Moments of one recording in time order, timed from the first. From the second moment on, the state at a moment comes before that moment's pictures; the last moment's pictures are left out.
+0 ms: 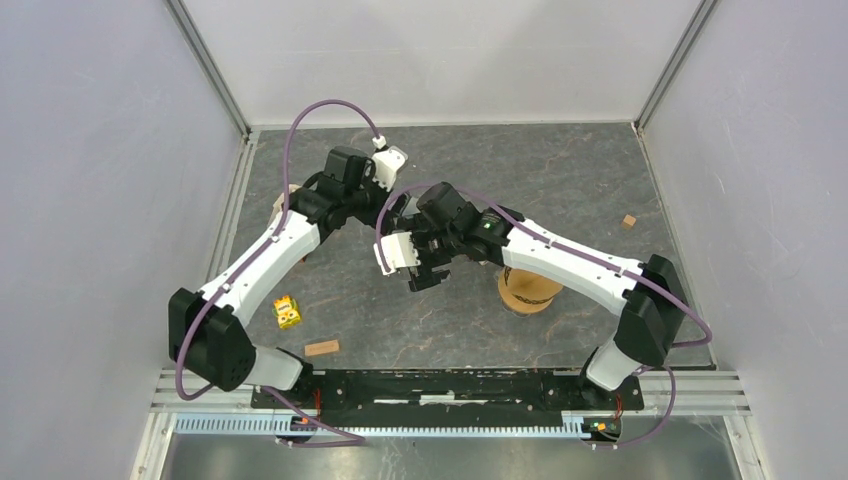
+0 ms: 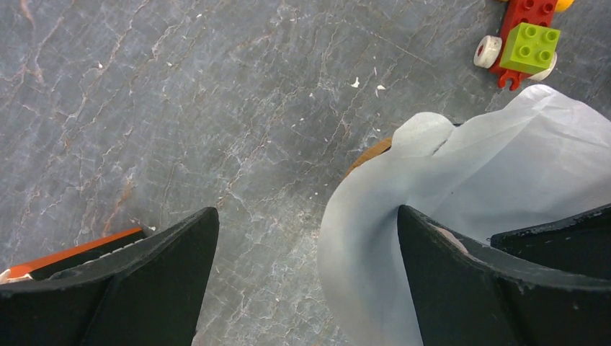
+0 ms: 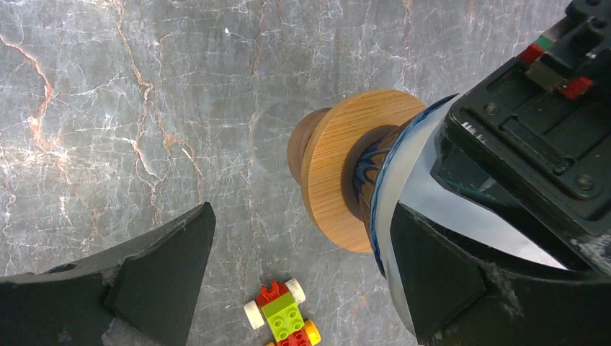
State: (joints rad) left arm -0.46 1.40 1.22 -0.53 0.11 0.23; right arm 0.94 1.62 1.39 -0.61 -0.28 -0.98
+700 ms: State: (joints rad) left arm -0.46 1.45 1.23 -0.55 0.10 0.25; right arm 0.94 1.65 1.43 -0.63 -0.27 -0.99
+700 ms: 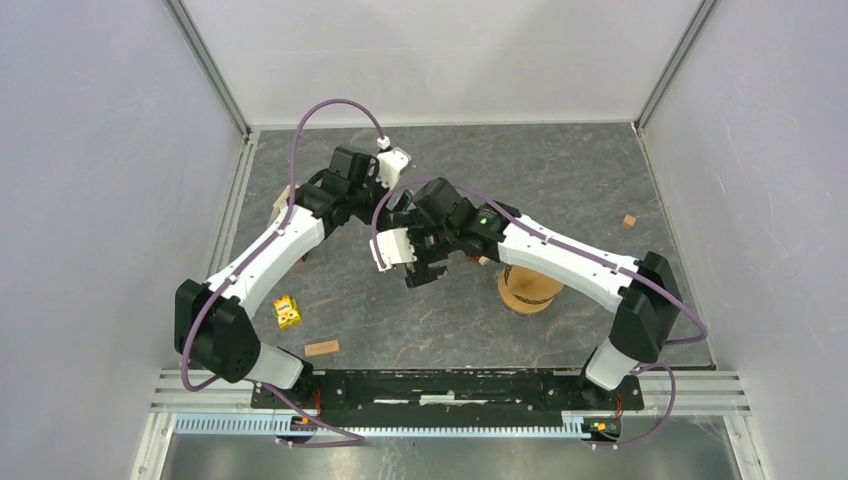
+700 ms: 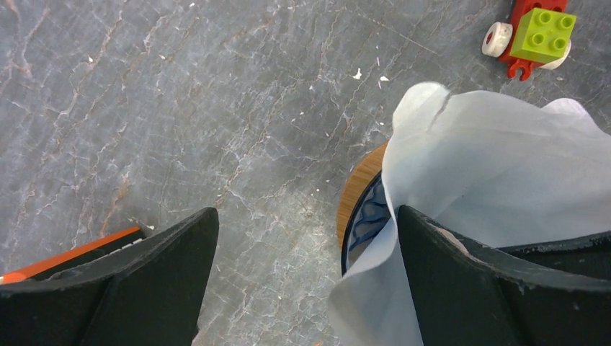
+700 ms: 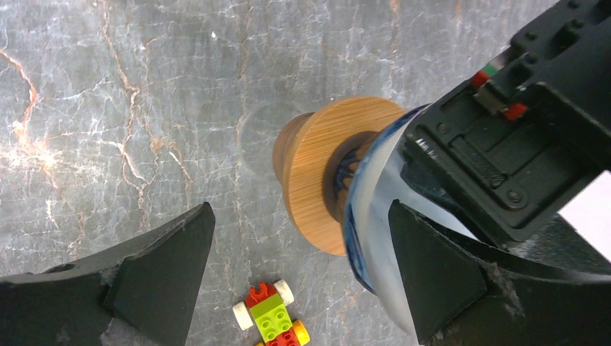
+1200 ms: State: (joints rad) left arm -0.46 1.44 1.29 -0.59 0.12 0.25; right arm 0.94 1.60 1.48 -0.66 -0.26 -0.97
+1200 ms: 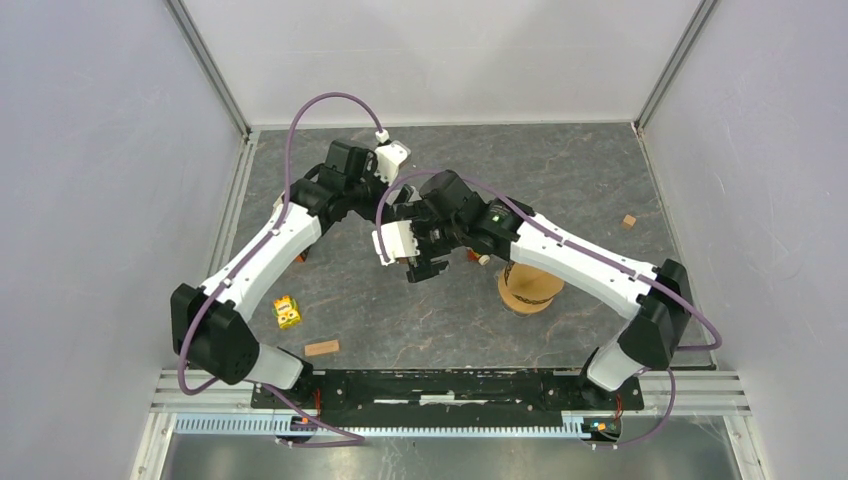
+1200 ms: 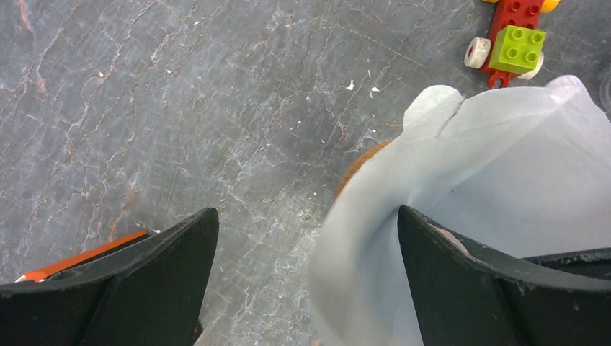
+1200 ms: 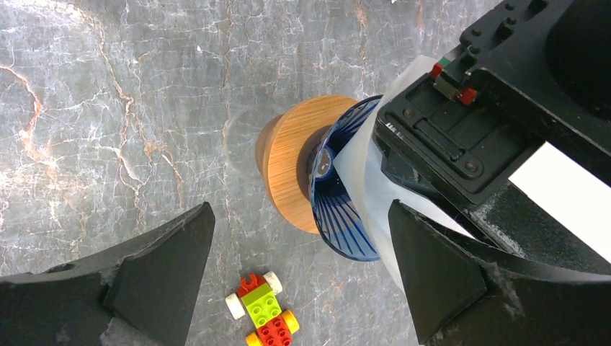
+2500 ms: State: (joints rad) left arm -0.29 1.10 1.33 -0.44 0.04 0.05; right arm 0.46 1.14 1.31 -0.40 -0.18 -0.55
